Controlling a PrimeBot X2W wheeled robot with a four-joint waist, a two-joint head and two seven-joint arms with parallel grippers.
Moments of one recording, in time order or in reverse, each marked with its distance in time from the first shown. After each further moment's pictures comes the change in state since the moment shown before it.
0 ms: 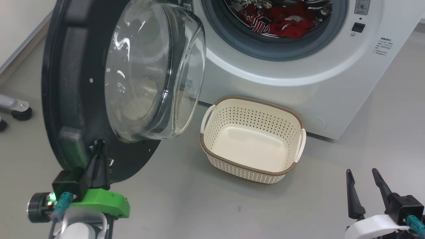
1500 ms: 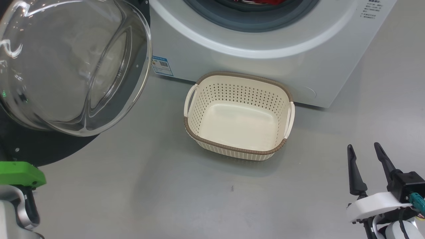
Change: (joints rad) left arm -0.211 0.102 0.360 0.279 -0.044 0.001 -0.068; right arm -0.103 -0.027 0.007 -0.015 -0.019 0.011 0.017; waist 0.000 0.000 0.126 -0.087
